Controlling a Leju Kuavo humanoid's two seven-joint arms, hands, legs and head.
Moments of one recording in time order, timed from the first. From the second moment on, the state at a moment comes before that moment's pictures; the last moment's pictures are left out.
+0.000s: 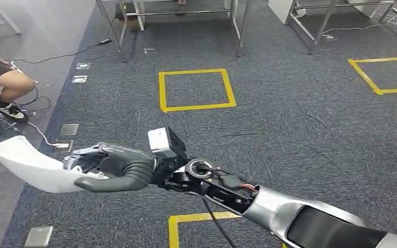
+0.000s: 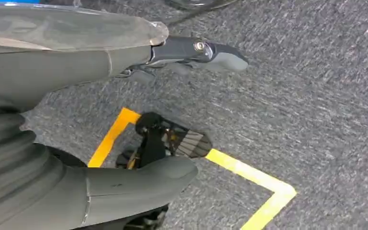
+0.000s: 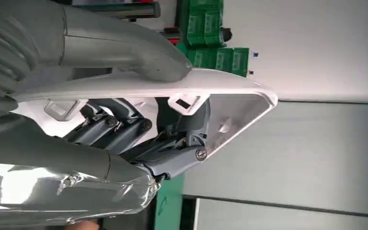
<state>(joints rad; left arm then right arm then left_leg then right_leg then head) -0.13 0.08 -0.93 -0.21 1.35 0.17 -0.37 -0.59 0.18 0.89 -1.32 -0.68 0.52 -0.45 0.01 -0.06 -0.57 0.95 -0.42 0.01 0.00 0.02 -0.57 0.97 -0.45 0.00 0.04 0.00</state>
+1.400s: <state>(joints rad) -0.12 0.08 -0.93 -0.21 1.37 0.18 -0.38 -0.58 0.19 0.90 -1.32 -0.68 0.50 -0.45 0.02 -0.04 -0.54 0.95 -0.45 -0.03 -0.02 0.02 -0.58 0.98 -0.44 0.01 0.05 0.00</state>
